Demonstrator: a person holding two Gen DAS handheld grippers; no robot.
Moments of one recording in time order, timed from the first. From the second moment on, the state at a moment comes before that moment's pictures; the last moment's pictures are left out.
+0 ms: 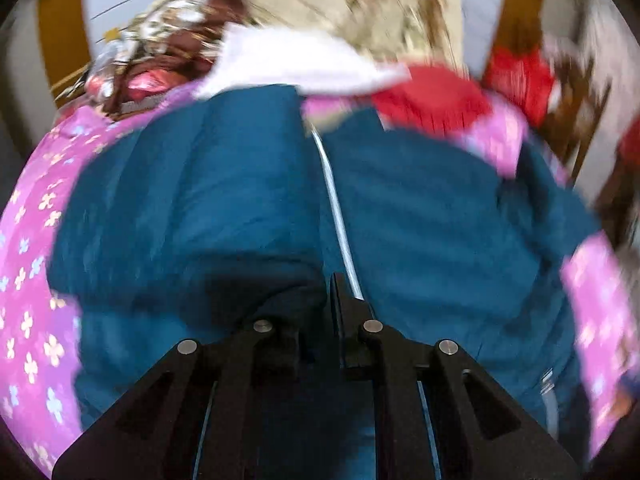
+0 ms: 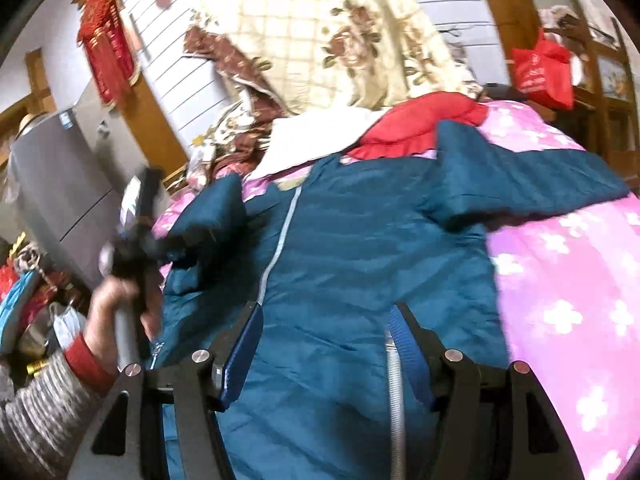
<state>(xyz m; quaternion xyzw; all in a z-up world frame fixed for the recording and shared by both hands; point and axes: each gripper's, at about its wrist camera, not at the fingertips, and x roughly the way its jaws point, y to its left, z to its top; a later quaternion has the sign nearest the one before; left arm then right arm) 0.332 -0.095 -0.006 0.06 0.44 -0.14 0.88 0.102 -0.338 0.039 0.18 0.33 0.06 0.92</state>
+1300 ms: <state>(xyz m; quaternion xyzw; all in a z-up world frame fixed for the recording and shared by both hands) 0.165 0.114 -0.022 -0.04 0.36 0.02 0.93 0.346 0.003 -0.015 -0.18 0.42 0.05 0.89</state>
